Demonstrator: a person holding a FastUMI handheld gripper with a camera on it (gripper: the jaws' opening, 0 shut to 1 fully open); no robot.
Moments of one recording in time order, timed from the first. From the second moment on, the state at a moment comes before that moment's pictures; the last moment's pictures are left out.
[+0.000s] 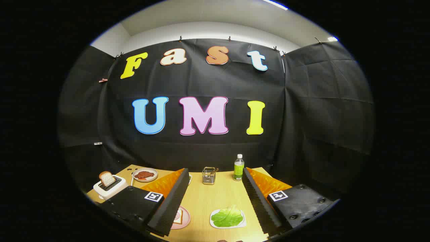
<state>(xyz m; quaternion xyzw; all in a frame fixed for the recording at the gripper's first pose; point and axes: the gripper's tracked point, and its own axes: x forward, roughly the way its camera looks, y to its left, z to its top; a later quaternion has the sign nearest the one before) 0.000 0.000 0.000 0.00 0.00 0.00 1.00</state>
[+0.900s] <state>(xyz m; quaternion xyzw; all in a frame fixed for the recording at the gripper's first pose) 0.005 0.017 -0.006 -0.01 0.01 0.03 1.00</state>
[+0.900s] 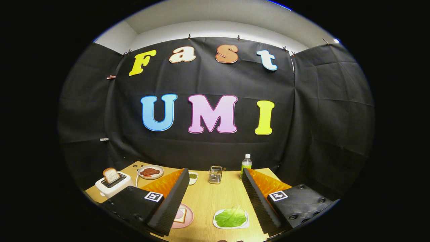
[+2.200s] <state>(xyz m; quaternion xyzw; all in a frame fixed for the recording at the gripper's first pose) 0.067 -0.025 -0.165 -0.01 0.19 0.00 0.98</state>
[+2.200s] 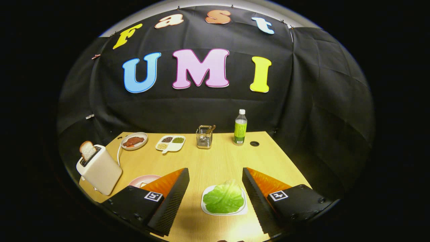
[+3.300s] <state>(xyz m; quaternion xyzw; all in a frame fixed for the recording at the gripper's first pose) 0.113 -0.055 -0.362 0.00 0.39 -0.04 0.92</state>
